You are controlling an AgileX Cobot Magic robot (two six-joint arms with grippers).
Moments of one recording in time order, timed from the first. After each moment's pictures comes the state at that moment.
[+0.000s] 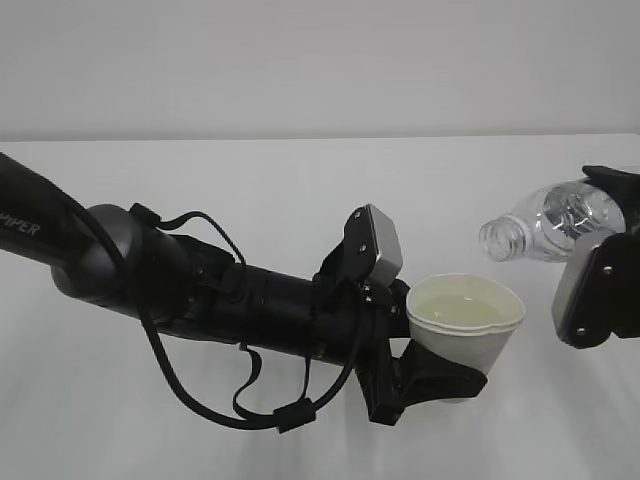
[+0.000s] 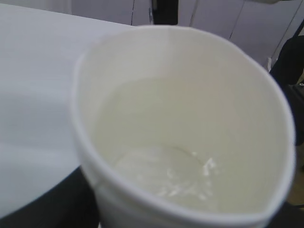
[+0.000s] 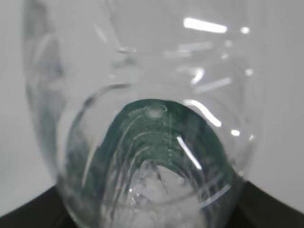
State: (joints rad) left arm -0.68 2.17 -1.09 1.15 -0.97 -0.73; right arm 0.23 1.41 -0.28 0.07 -0.85 -1.53
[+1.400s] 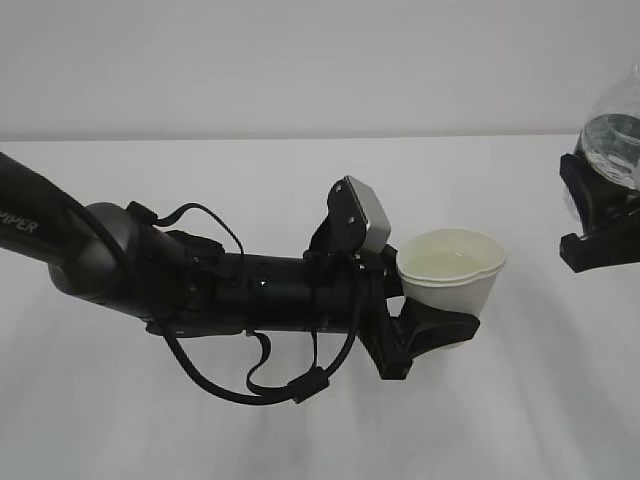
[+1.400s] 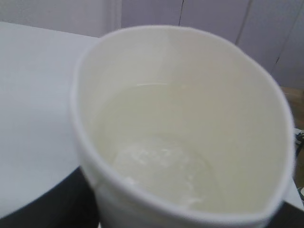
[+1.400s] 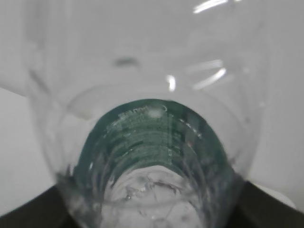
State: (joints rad) left arm -0.67 2.17 -1.09 0.93 -0.95 -0.58; right arm 0.23 1.41 -0.28 0.05 -1.02 -0.39
